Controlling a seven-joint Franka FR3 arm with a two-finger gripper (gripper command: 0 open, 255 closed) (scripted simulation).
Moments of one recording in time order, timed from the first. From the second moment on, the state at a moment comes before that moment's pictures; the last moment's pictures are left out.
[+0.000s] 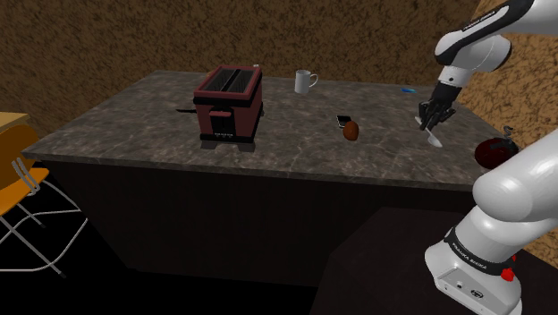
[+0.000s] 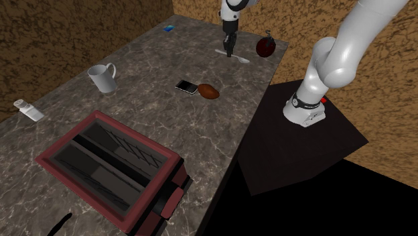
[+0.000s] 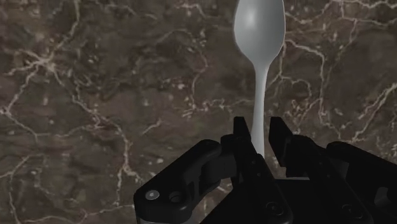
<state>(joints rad) -0.43 -0.13 -0.45 -2.33 0.08 2.04 -0.21</state>
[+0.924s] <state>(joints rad) -0.43 -0.22 -0.44 -2.21 0.04 1.85 -0.16</state>
